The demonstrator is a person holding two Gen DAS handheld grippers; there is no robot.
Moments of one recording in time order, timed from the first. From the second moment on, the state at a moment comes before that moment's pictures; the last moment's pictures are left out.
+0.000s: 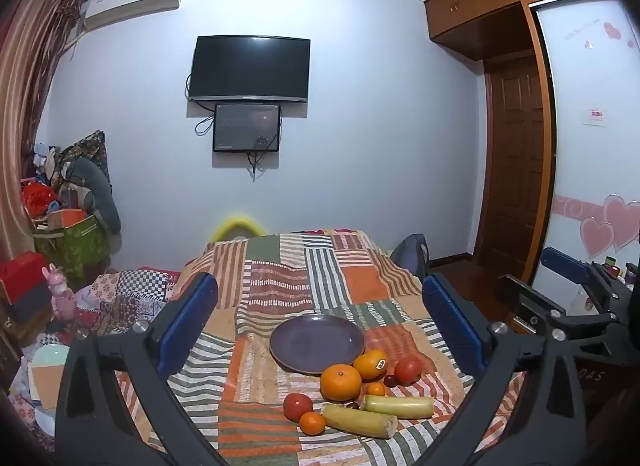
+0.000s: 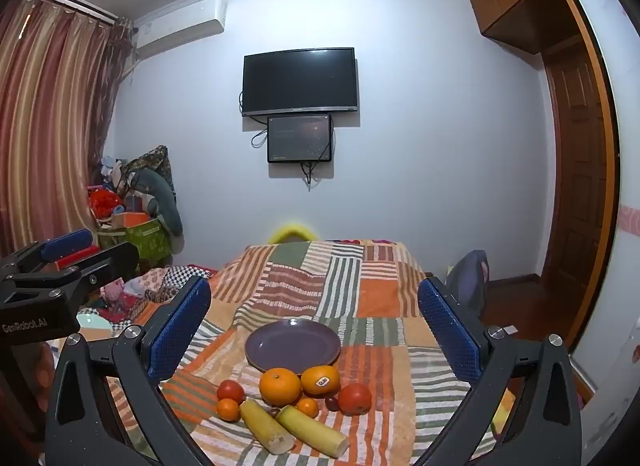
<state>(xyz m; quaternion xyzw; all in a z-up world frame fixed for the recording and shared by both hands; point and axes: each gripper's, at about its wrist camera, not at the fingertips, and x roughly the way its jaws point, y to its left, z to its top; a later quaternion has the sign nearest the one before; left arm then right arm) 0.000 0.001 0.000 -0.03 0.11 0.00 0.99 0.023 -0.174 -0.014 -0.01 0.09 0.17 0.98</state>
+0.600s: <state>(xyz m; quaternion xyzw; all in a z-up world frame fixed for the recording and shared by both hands) -0.003 -0.006 0.003 -0.02 0.09 0.00 1.00 0.019 -0.179 -0.011 0.00 0.09 0.17 0.98</state>
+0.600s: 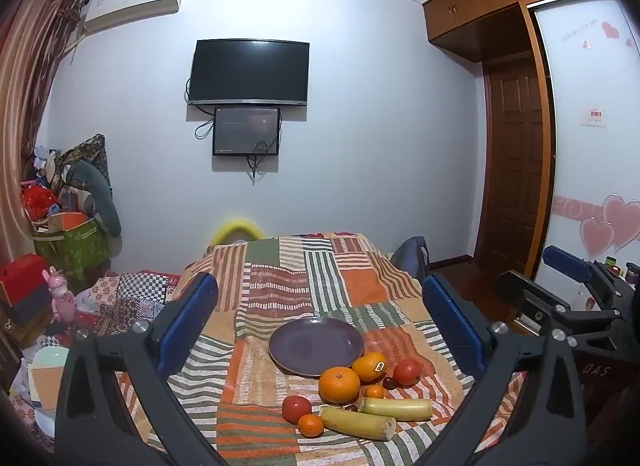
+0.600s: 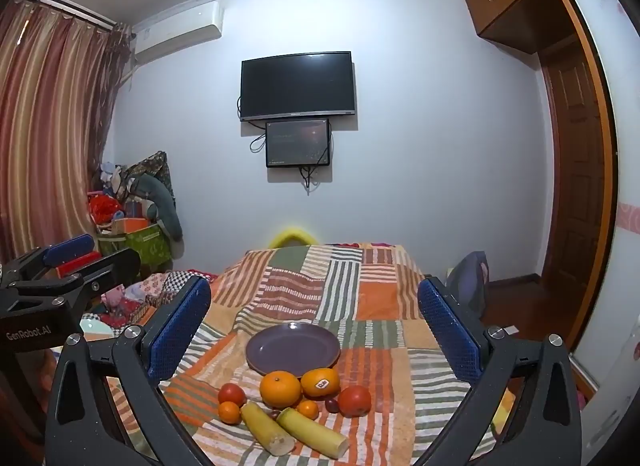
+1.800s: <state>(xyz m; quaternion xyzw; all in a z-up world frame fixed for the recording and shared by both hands) 0.003 -0.006 -0.006 -0.02 0.10 0.00 0.99 0.017 -0.175 -0.007 0.00 0.09 0.18 0.98</state>
